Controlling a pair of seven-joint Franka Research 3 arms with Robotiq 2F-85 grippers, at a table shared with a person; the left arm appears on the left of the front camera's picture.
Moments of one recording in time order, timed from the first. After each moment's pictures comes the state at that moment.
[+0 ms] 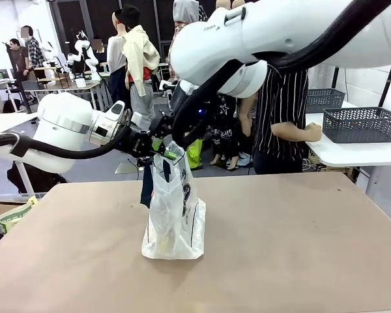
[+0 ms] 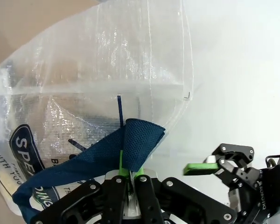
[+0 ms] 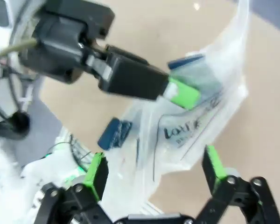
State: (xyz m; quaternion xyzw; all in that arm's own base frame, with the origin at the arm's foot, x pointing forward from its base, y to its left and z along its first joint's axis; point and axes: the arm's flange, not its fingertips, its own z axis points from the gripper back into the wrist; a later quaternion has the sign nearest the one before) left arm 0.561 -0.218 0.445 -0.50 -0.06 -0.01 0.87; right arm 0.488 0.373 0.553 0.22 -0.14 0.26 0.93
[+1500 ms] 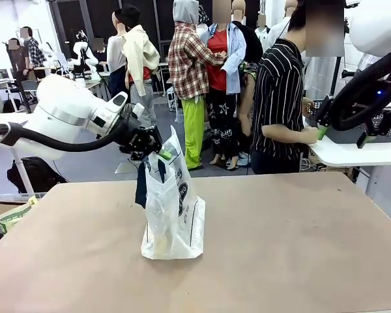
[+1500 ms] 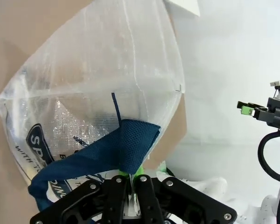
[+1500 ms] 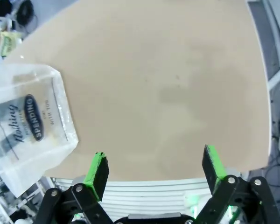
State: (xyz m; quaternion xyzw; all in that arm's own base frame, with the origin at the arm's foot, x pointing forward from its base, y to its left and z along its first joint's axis) left arm 0.560 -0.215 0.476 -0.42 -0.08 -0.08 0.90; right arm 0.442 0.023 0.571 0.11 -0.12 -0.10 0.98
